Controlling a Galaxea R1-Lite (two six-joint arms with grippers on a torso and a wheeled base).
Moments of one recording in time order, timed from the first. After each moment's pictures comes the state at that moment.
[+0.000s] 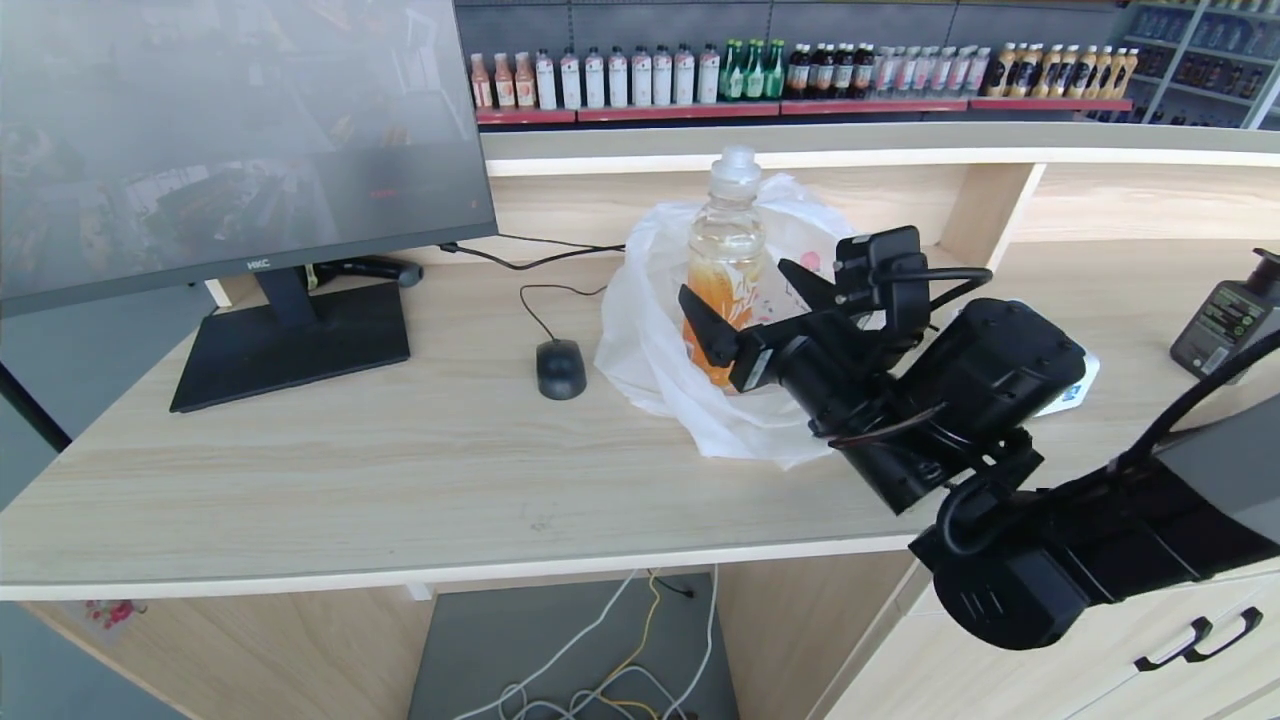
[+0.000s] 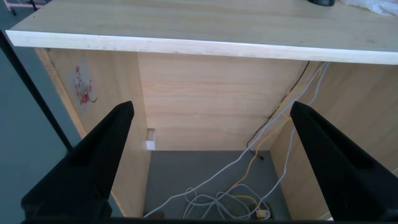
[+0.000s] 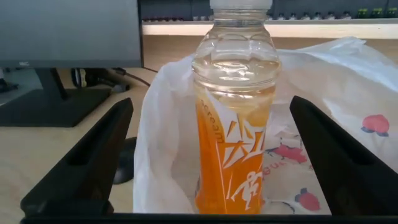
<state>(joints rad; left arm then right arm) 0.00 0.00 0.00 0.00 0.00 0.00 0.63 1.99 -0.90 -1.47 -0.11 -0.10</state>
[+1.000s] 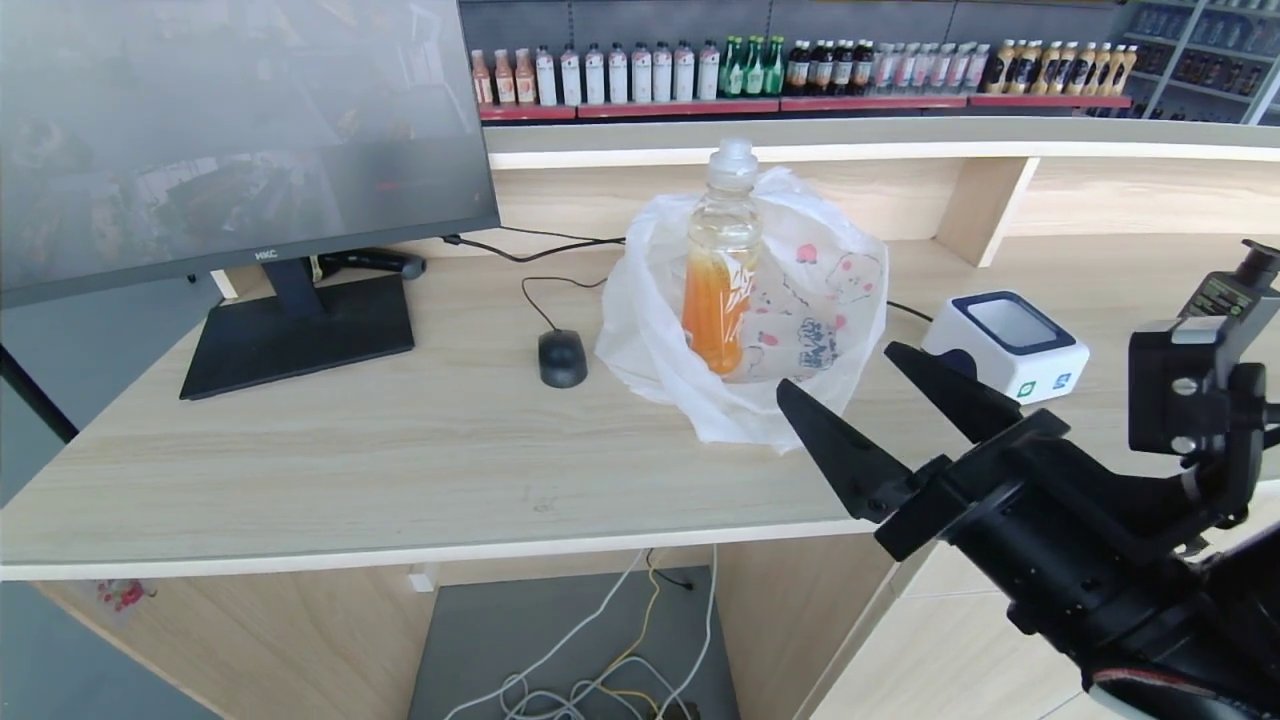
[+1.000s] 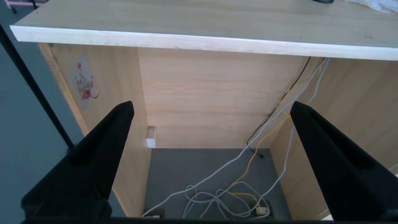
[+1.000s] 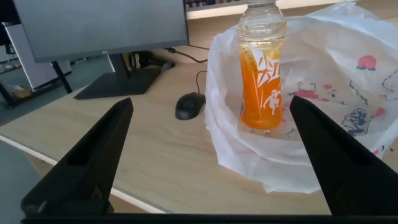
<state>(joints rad) 0.00 0.00 0.00 0.00 0.00 0.00 0.84 1.59 -0.35 -1.57 -0.26 -0.01</state>
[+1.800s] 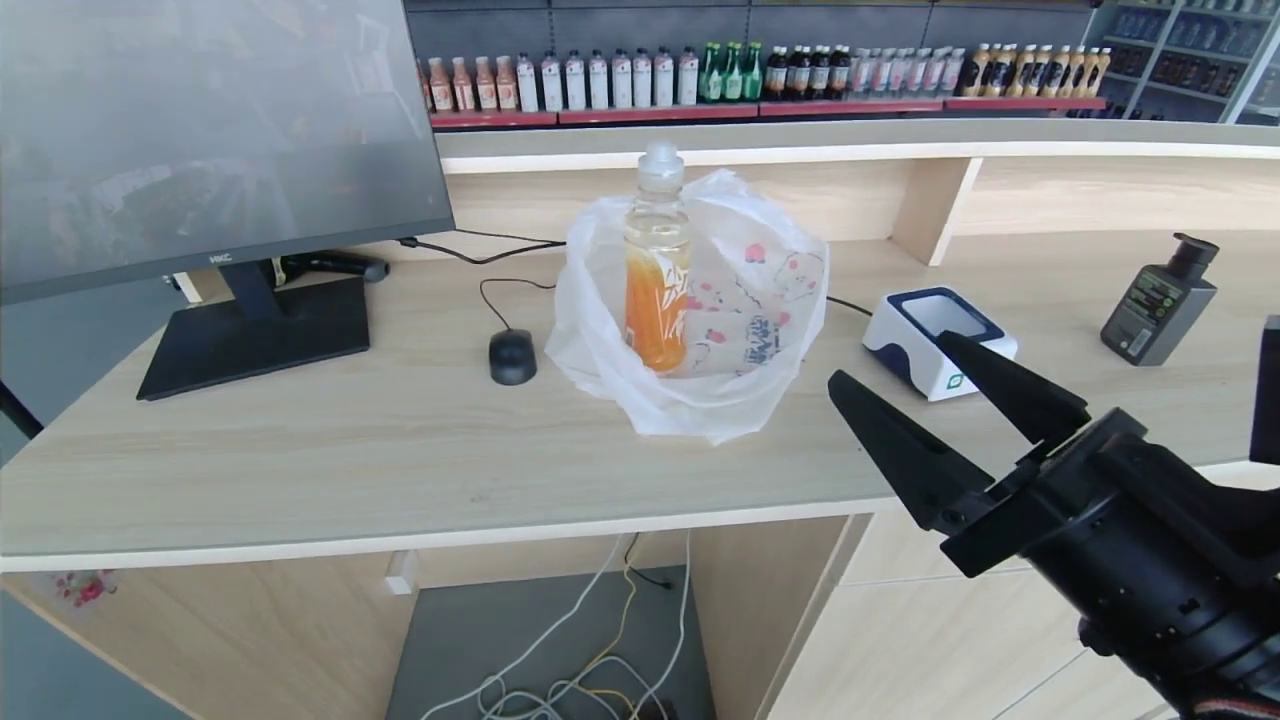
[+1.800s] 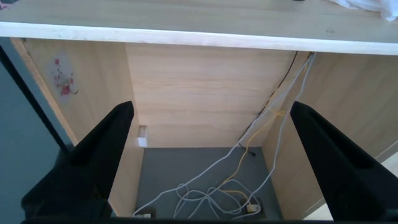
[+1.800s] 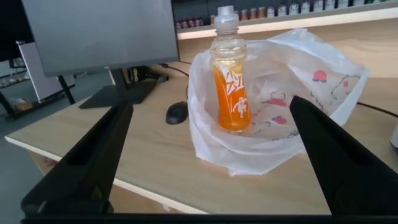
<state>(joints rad) 0.00 0.00 0.00 0.00 0.00 0.00 0.83 1.51 -0.31 -1.57 -0.26 -0.01</state>
